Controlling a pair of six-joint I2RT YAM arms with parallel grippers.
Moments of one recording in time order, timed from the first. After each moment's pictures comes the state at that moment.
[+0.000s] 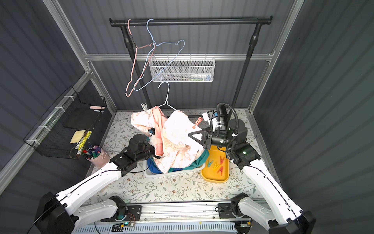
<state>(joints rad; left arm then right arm) -0.58 1.13 0.75 -0.12 0.18 -0.31 0.42 1.02 1.01 -0.13 -0.90 0.51</state>
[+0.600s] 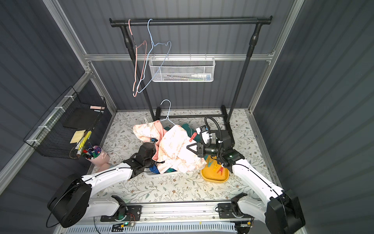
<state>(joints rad) -0.58 1.30 0.59 0.09 0.07 -0.53 0.44 1.13 0.71 0.06 -0.82 0.50</state>
